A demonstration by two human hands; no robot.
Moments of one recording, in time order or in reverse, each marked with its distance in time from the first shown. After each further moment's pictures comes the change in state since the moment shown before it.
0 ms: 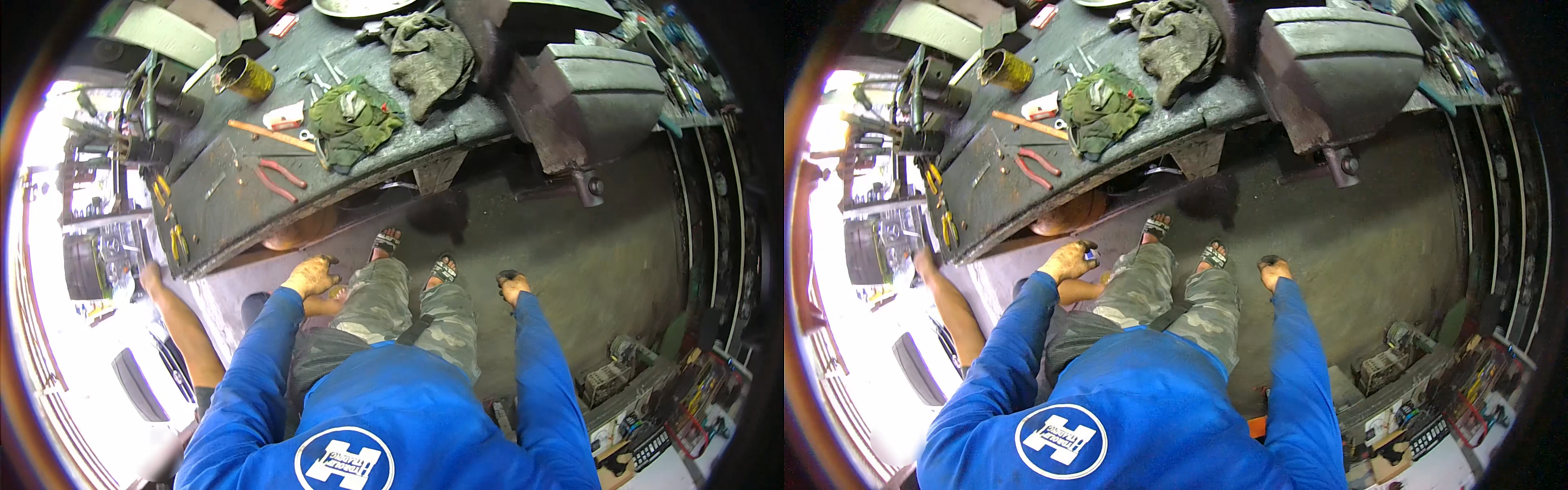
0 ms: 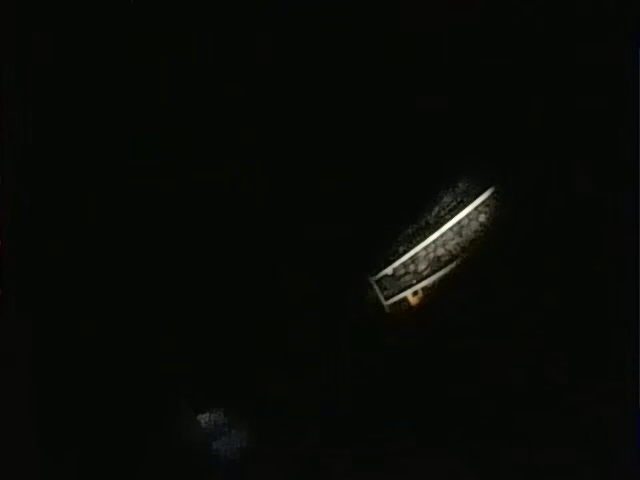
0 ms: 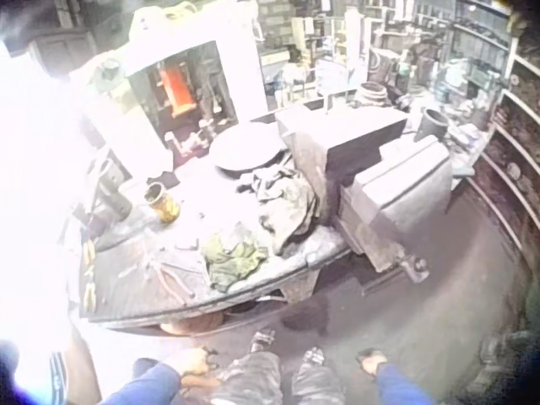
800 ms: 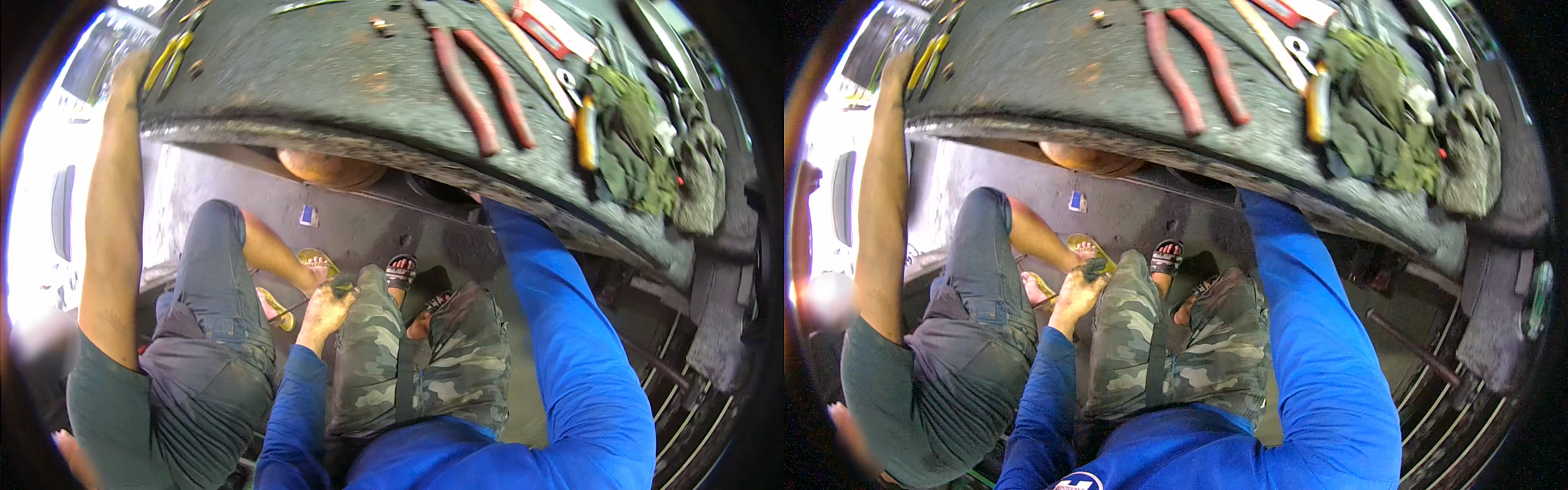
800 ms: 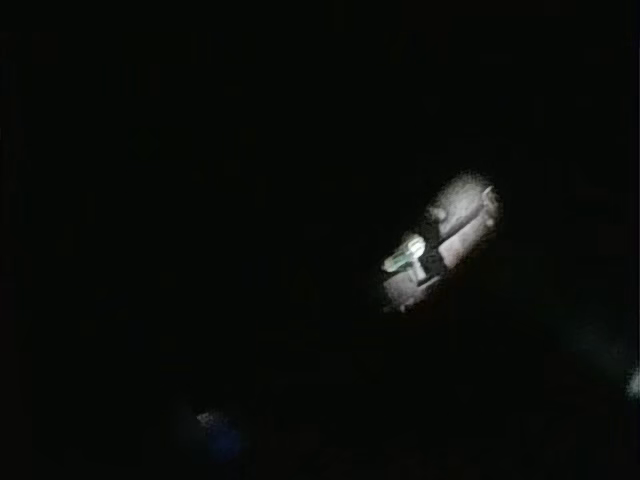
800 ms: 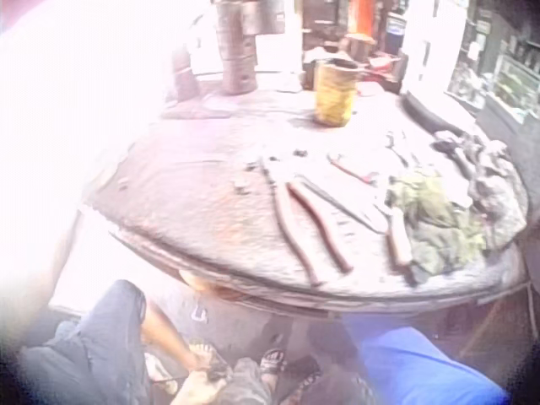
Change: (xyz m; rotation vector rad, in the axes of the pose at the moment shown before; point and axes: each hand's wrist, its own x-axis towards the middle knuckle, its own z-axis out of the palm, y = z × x) left_hand 0.041 -0.063 0.254 -1.097 0.572 -0.450; right_hand 0.211 -0.398 0.324 -1.267 0.087 -0.949
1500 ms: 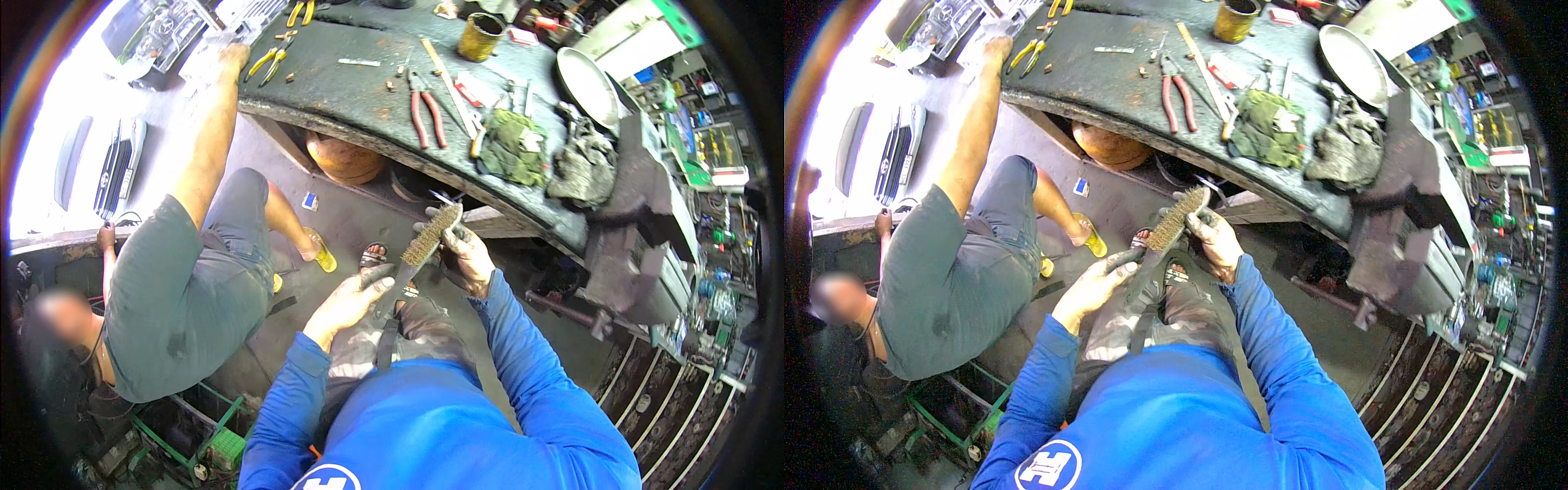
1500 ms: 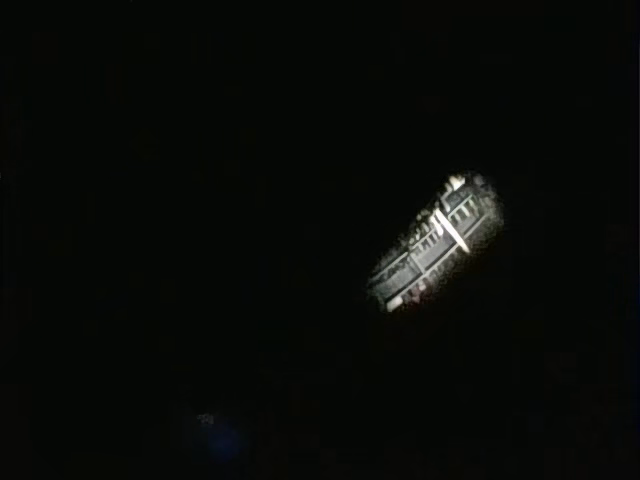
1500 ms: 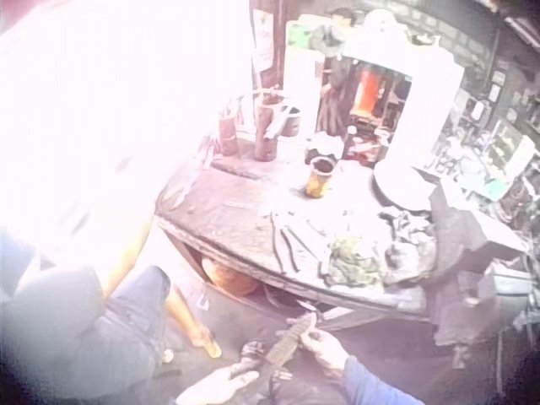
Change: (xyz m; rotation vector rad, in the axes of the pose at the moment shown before) left_hand -0.230 0.204 -0.023 -0.536 -0.190 0.123; right_hand -0.368 -0.020 -0.236 2.063 -0.680 -0.294
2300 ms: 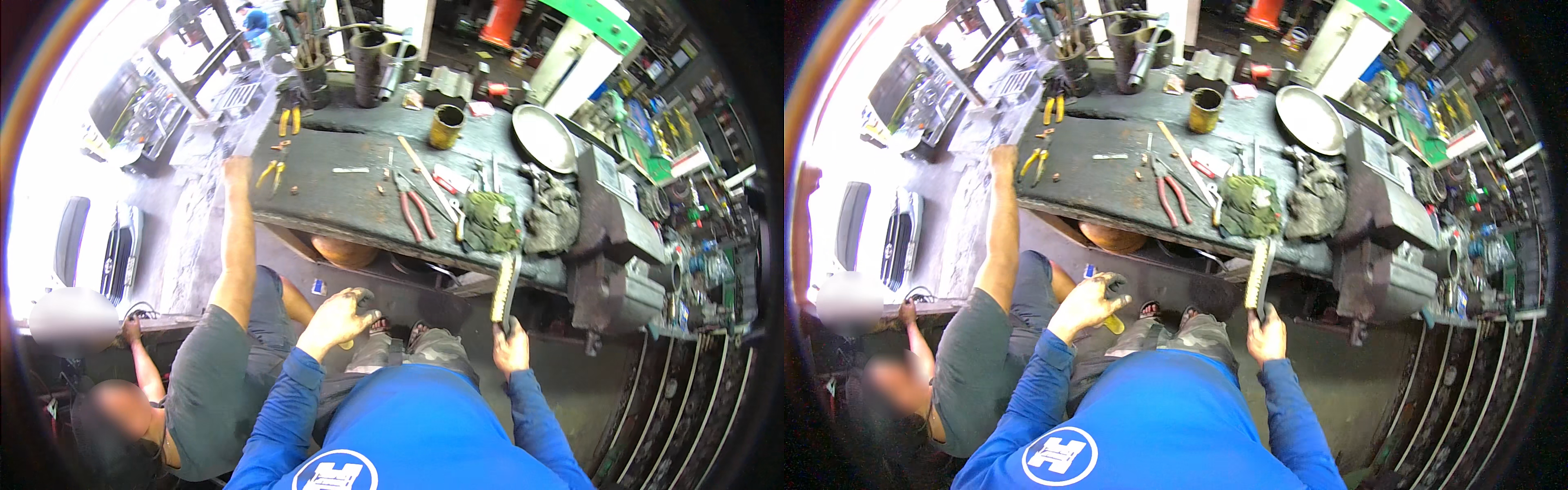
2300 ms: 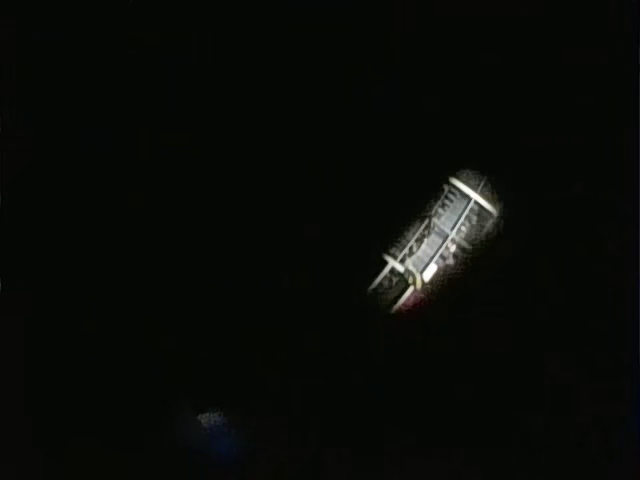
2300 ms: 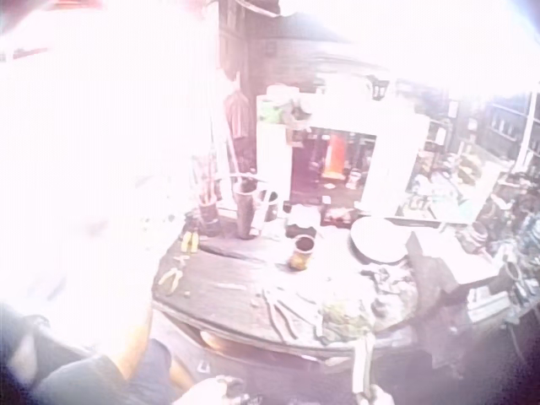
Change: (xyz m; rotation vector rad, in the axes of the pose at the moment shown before) left_hand 0.038 0.136 -0.110 0.836 0.042 0.282; right_hand -0.103 -0.022 0.043 -1.273 1.063 -0.206
